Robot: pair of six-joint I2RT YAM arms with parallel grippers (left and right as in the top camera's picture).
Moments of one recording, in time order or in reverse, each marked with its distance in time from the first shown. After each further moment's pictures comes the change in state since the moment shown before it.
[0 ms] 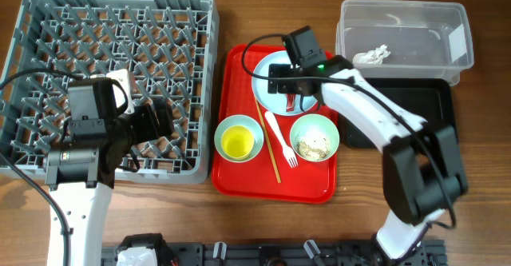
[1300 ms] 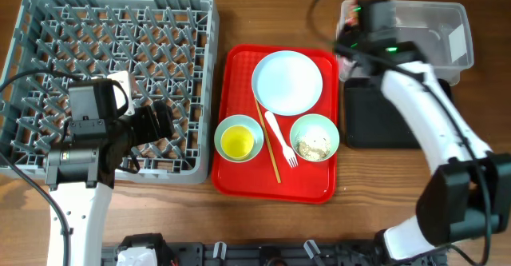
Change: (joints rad) left arm 0.000 0.000 0.000 -0.019 0.000 0.000; right arm -0.314 -0.193 0.029 0.054 0.087 0.084
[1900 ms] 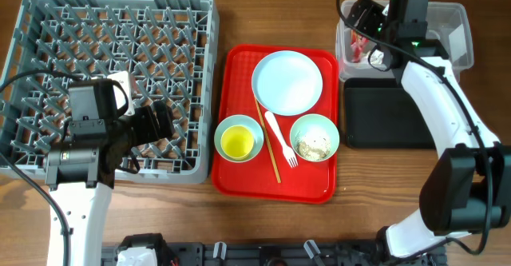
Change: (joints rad) left arm 0.000 0.000 0.000 -0.002 0.000 0.000; right arm -0.102 0.038 0.000 0.193 -0.129 -0.096
